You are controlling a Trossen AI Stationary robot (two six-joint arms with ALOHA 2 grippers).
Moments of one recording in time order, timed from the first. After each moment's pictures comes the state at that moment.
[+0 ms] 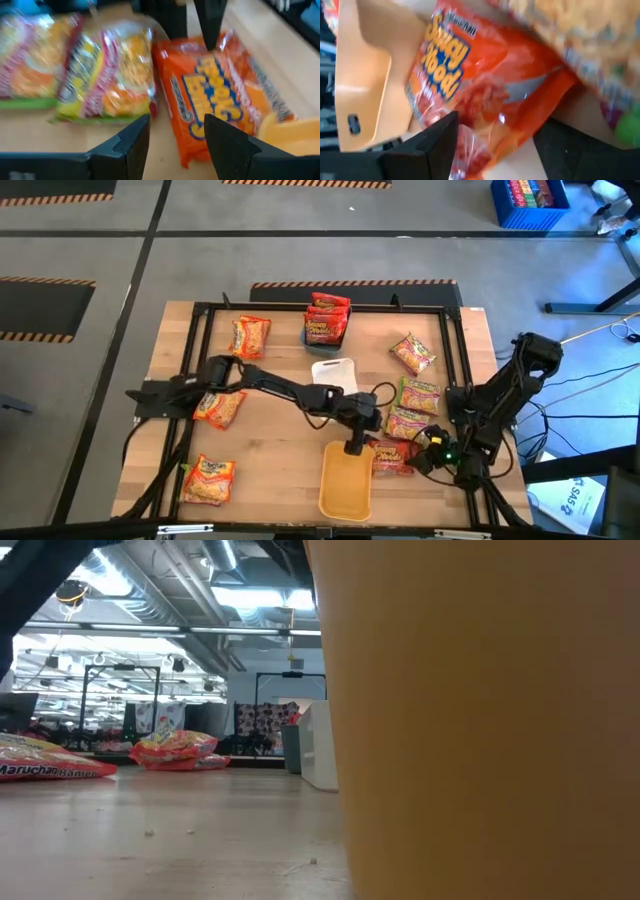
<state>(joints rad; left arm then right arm) -0.12 2.28 1.72 -0.08 0.12 0.11 1.15 1.38 0.35 -0.03 0.70 2.17</state>
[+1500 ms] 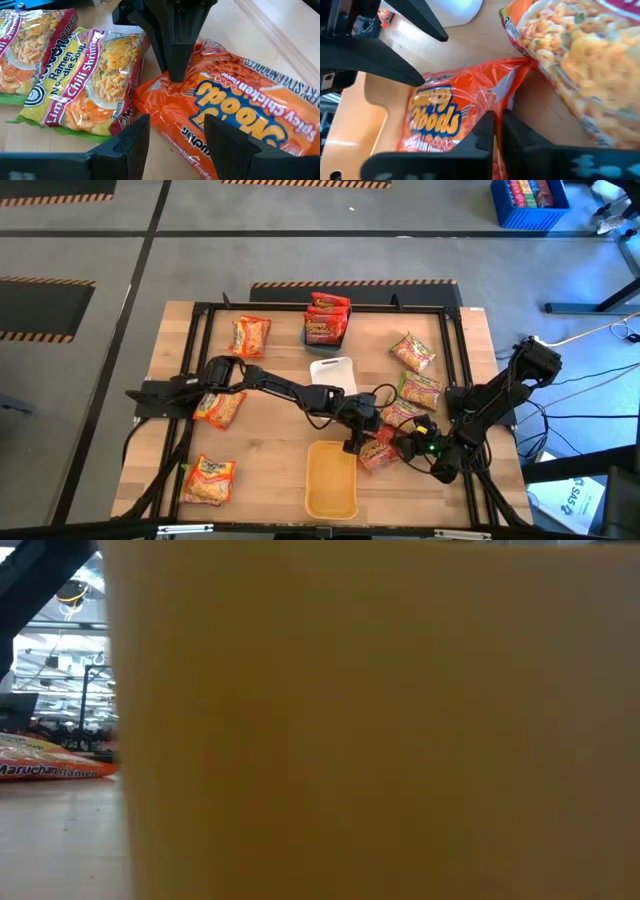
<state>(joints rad) -0.12 2.29 1.72 -0.11 0.09 0.16 0.94 1.48 0.35 0.08 0.82 1.97</state>
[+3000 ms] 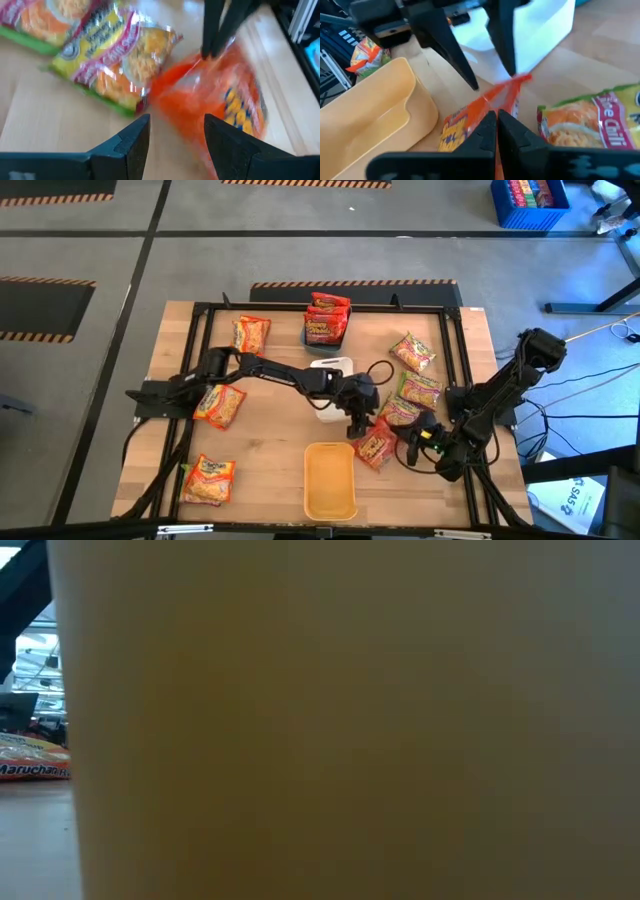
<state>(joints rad) -0.03 2.24 1.72 -0.18 0.22 -0.15 0.94 1.30 0.41 -0.05 1.04 1.36</state>
